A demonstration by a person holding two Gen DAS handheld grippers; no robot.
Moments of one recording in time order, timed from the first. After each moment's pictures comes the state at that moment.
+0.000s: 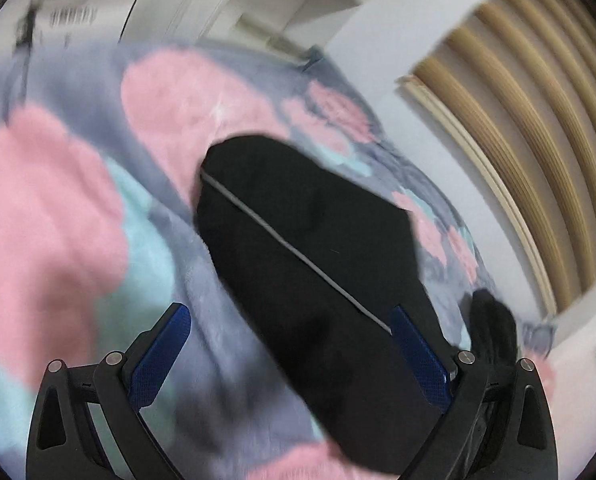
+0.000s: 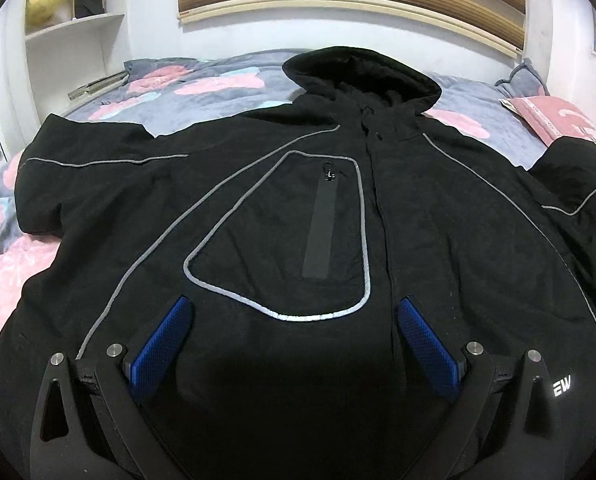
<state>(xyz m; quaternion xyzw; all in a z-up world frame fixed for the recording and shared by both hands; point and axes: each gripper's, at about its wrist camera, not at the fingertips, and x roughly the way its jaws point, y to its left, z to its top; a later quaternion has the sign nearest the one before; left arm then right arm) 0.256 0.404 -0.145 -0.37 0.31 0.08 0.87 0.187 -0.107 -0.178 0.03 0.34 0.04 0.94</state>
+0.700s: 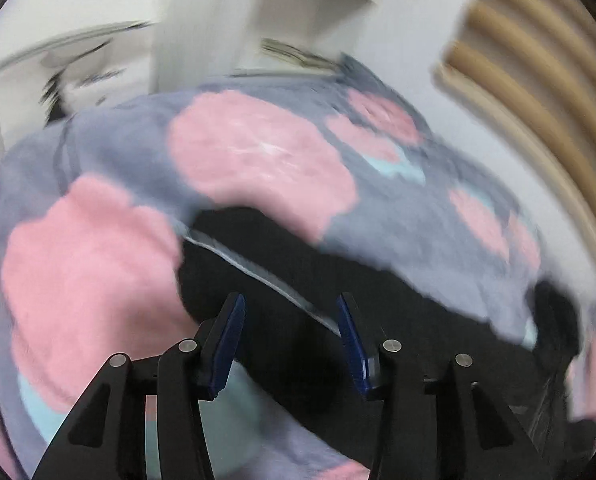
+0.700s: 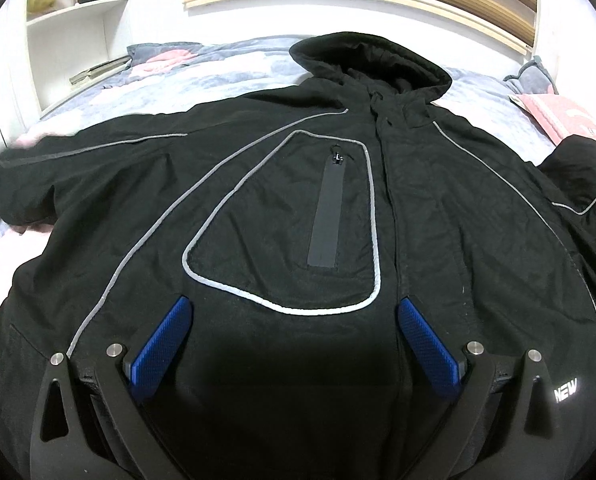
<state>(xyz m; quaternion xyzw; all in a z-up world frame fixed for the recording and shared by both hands) 0.228 0.408 -0.108 -0.29 0.31 0.19 0.88 0.192 -0.103 -0.187 0.02 0.37 0.05 0.93</state>
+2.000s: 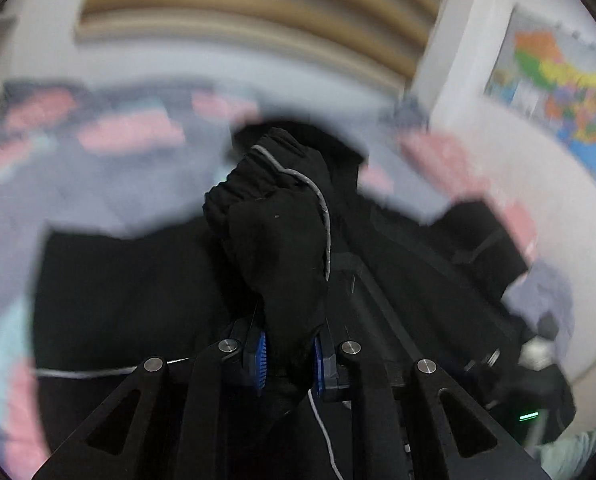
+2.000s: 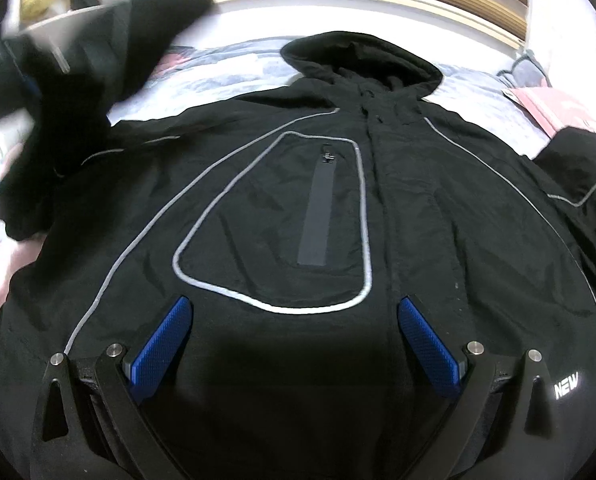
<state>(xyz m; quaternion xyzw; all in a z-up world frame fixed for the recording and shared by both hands) 0.326 0.057 -0.132 -0.05 0.39 -0.27 0.88 0.189 -0.110 -0.190 0.03 0.37 0.04 0.93</state>
